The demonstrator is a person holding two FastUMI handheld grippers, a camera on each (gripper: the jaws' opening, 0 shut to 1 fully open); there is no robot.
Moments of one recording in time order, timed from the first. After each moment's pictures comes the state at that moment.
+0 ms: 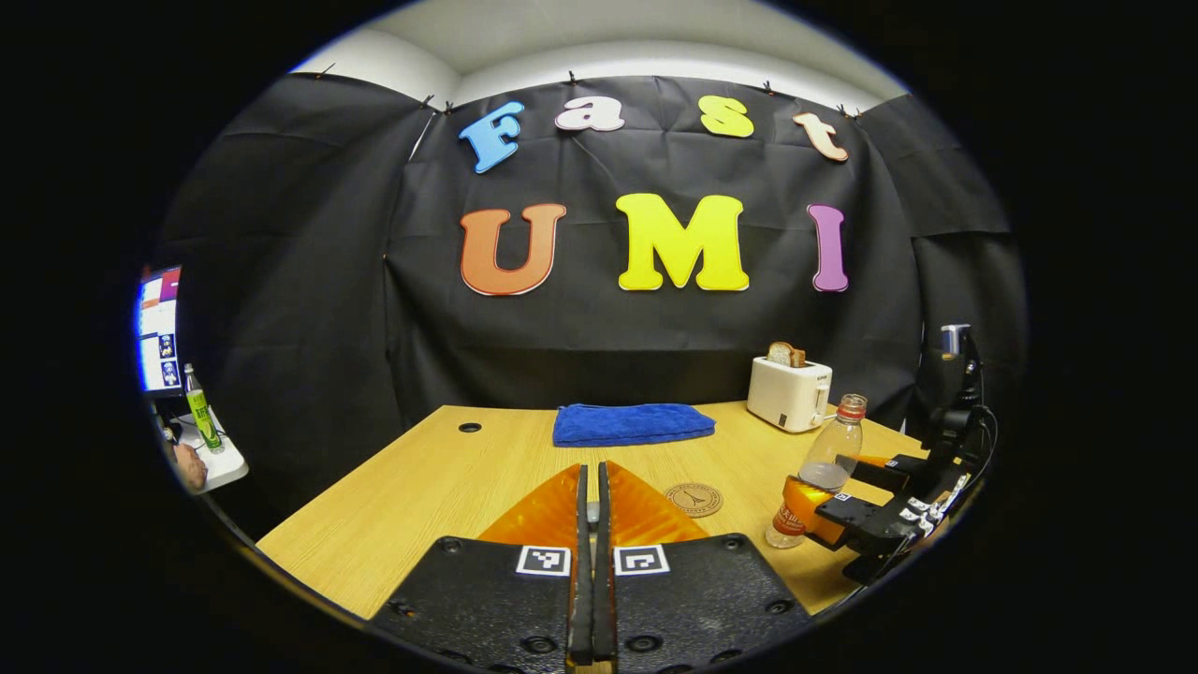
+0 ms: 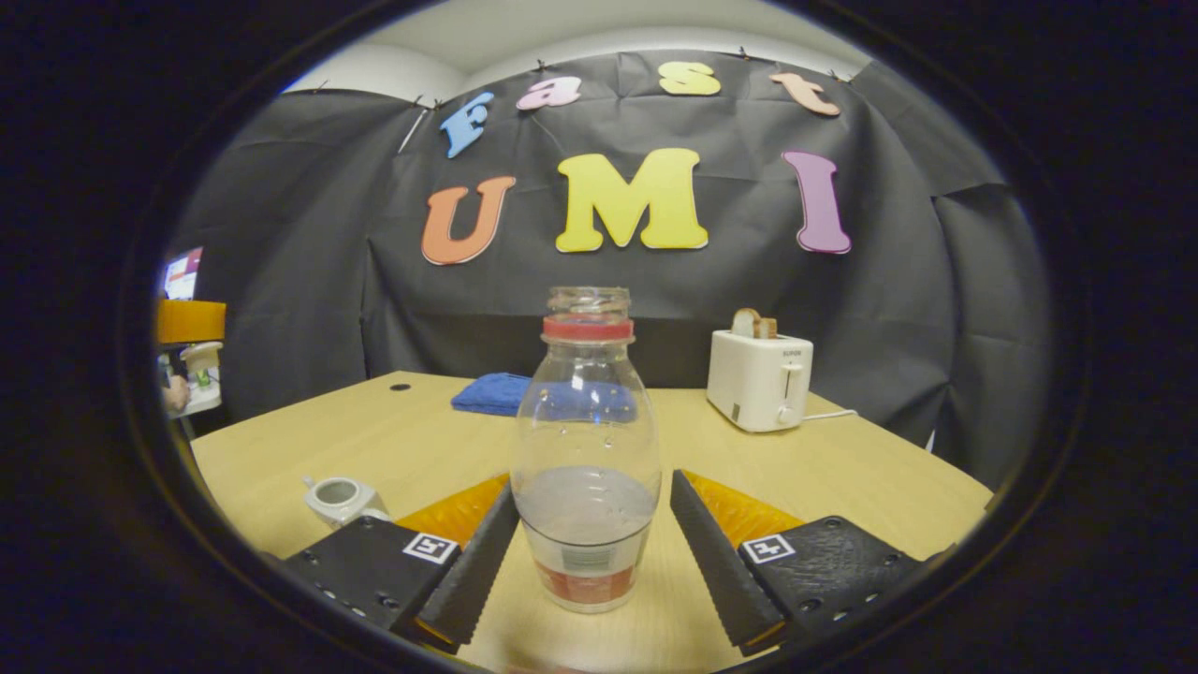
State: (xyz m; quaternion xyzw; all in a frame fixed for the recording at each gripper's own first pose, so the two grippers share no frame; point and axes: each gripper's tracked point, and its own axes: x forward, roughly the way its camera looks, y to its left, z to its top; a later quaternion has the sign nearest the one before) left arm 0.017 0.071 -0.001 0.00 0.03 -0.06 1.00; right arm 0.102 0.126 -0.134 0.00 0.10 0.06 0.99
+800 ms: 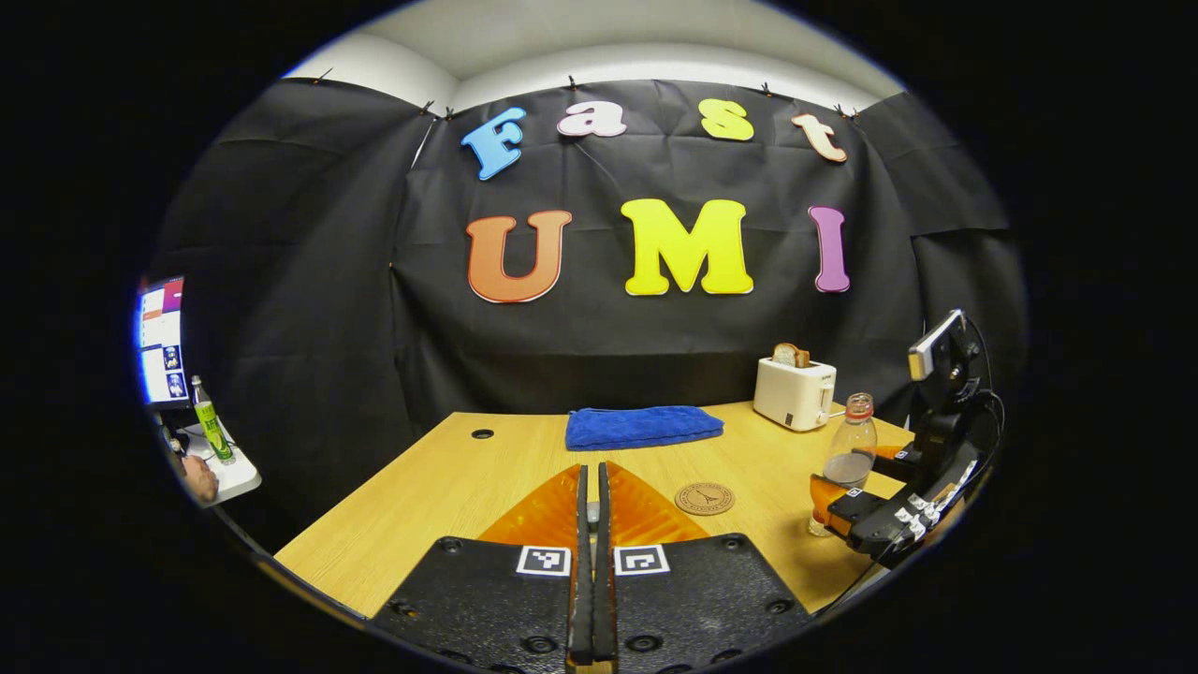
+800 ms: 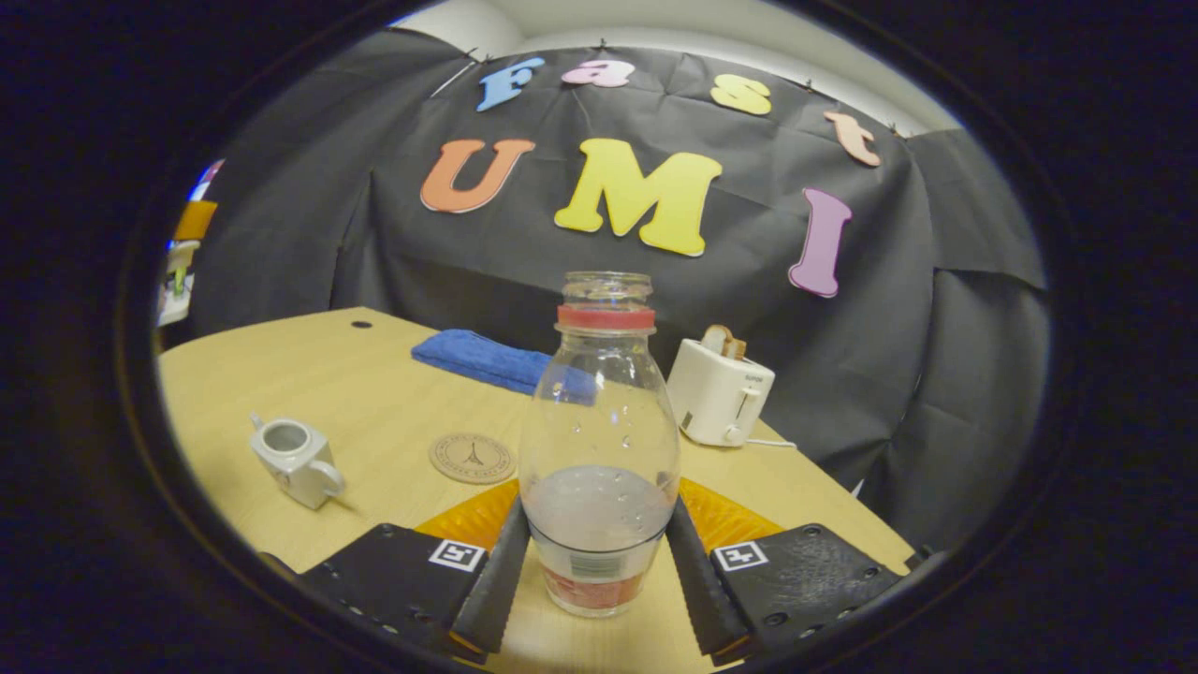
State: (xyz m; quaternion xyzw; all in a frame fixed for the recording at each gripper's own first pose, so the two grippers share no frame) left arm 0.005 0.095 0.013 0.01 0.02 -0.06 1.00; right arm 0.091 0.115 -0.132 -0.14 0.14 0.00 0.98
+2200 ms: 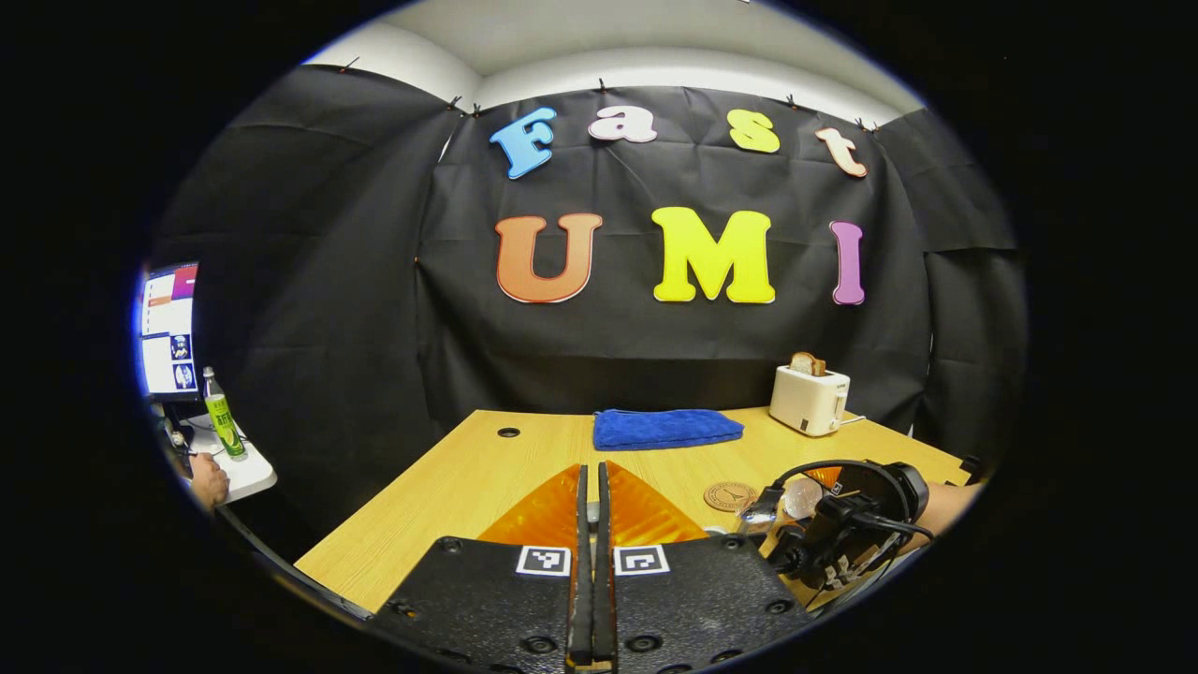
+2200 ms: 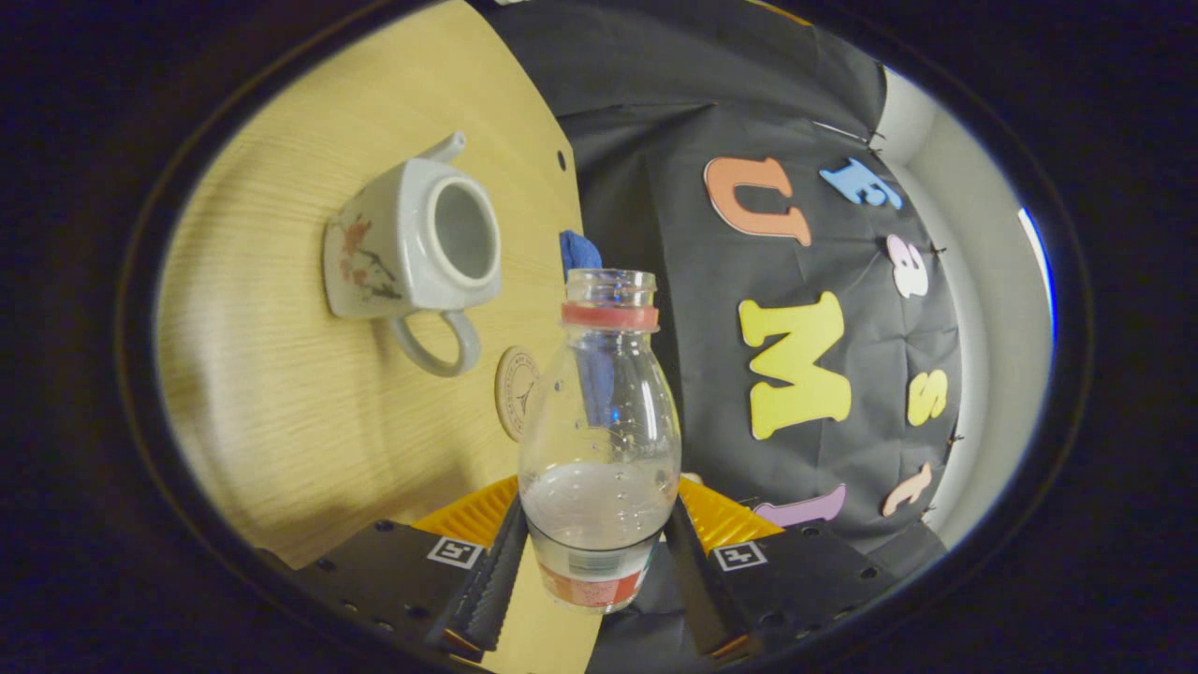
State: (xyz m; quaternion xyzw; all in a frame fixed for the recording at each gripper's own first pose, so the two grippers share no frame) left arm -0.004 0.145 0.014 0.00 0.02 -0.05 1.00; right arm 0.102 0.196 -0.139 -0.66 0.08 0.02 0.74
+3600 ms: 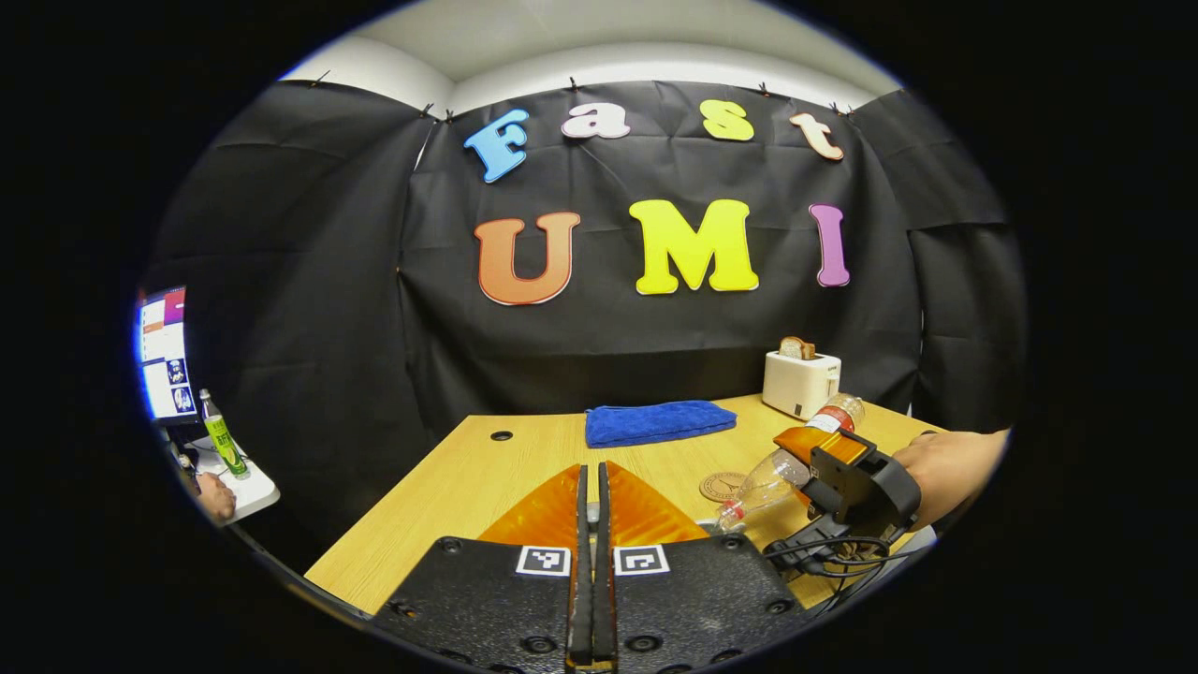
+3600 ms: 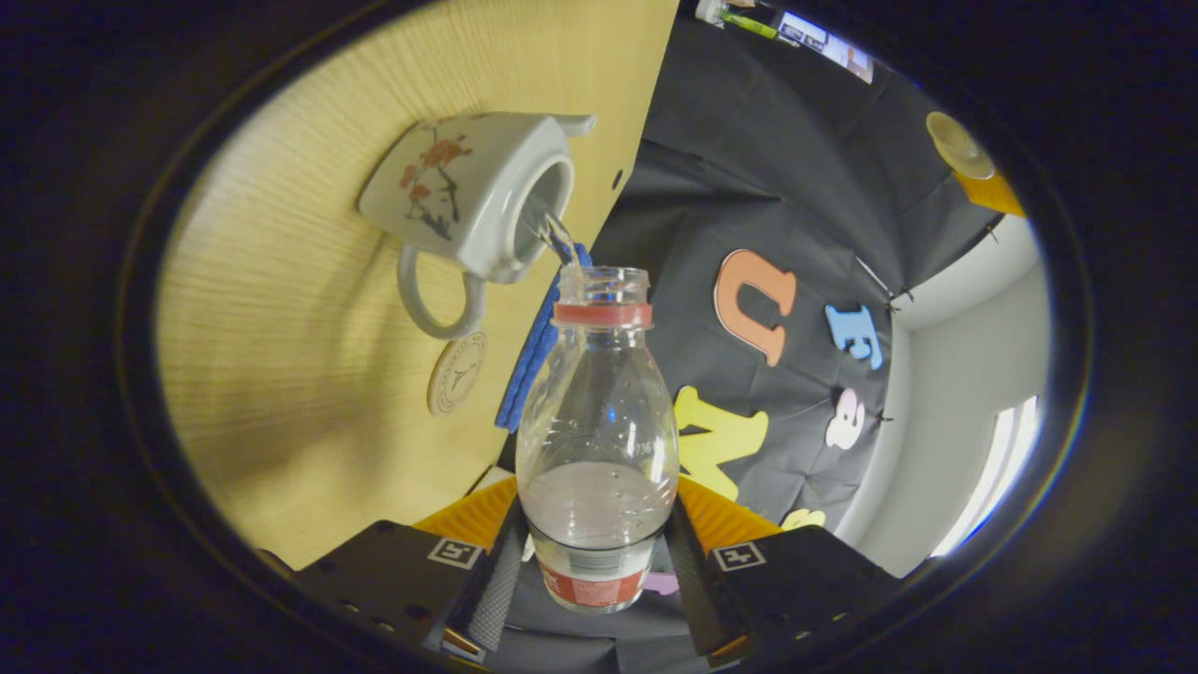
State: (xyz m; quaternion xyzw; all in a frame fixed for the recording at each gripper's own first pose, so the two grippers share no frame) left arm -0.005 0.135 0.011 0.03 0.03 -0.06 1.00; right arm 0.112 0.216 -0.088 -0.82 -0.04 -0.02 0.57
